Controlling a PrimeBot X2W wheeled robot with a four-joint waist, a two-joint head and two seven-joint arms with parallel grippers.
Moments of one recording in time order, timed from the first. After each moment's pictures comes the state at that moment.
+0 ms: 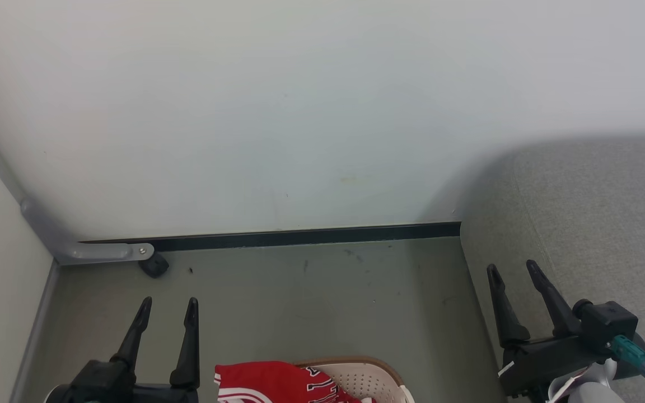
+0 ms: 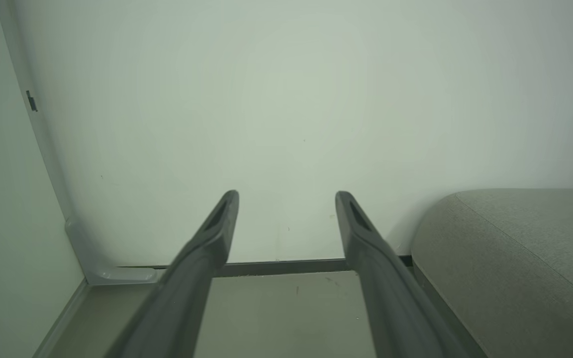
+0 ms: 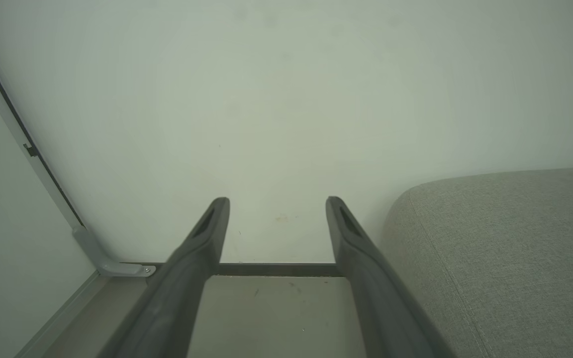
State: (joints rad) left arm -0.09 0.14 -0.19 0.18 -0.36 0.01 -0.25; right arm -0.28 -0.25 0.39 0.31 0.48 -0.04 -0.25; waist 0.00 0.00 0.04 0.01
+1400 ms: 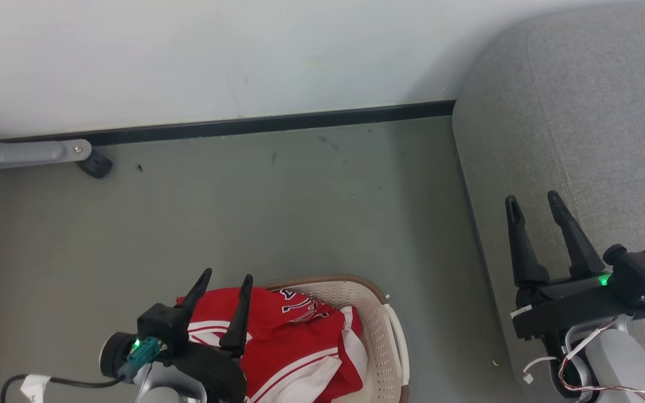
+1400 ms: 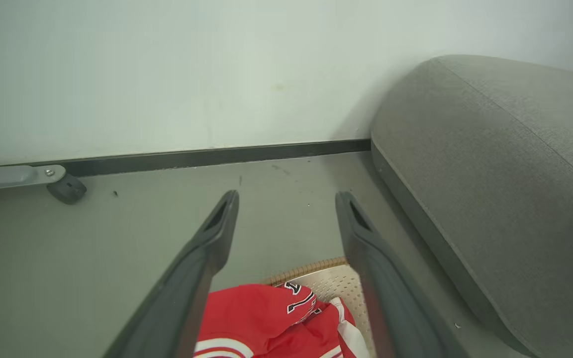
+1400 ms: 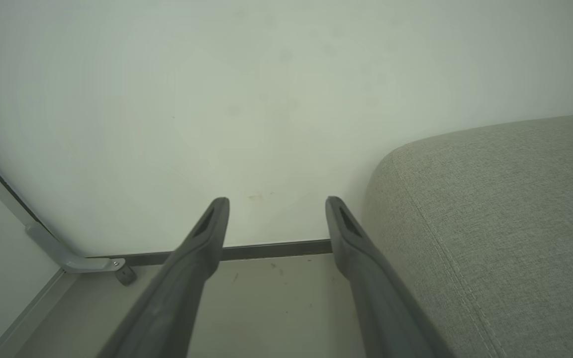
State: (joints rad) left arm -0.33 0.08 -0.29 0.50 -0.35 -0.10 -0.24; right arm -0.38 -0.24 0.30 0.23 0.46 0.01 -0.25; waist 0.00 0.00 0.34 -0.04
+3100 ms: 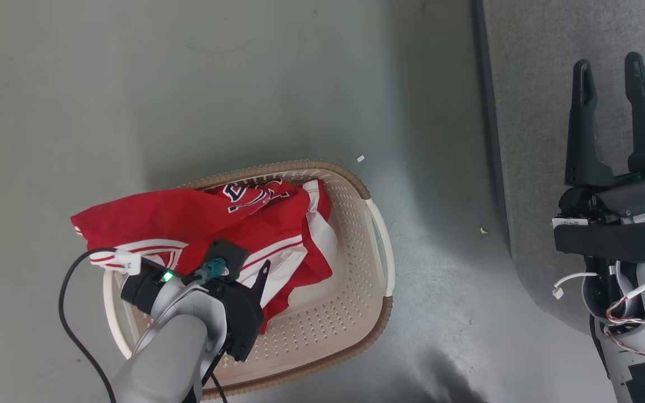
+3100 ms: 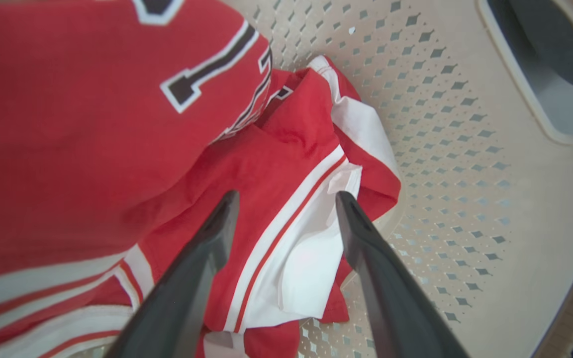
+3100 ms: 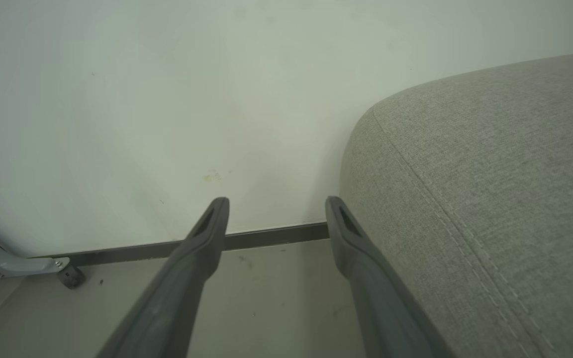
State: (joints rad) left arm -0.75 0.04 -0.55 1.05 -0.25 -0.12 -0.10; right arm -0.55 -0.21 0.15 0.00 0.42 0.08 -0.26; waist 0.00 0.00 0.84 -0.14
